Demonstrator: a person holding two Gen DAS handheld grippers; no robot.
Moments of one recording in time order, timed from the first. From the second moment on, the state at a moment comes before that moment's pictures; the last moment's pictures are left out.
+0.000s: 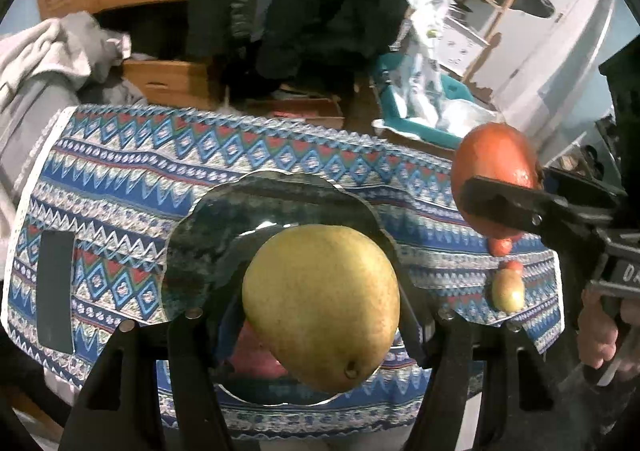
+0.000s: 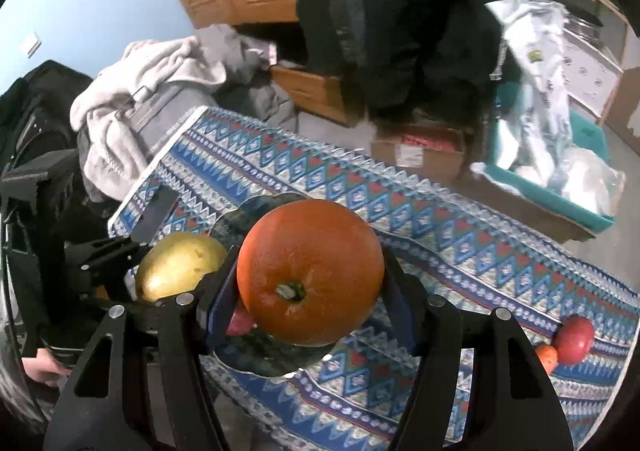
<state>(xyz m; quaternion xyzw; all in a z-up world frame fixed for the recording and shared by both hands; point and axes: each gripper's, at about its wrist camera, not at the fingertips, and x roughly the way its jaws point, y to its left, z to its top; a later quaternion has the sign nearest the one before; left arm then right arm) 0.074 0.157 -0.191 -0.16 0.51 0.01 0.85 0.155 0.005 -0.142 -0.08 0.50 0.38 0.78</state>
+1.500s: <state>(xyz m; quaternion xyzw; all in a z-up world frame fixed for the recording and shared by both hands) 0.081 0.219 -0.291 -0.21 0.57 0.09 0.79 0.167 0.084 -0.270 -0.13 0.60 0.36 0.71</state>
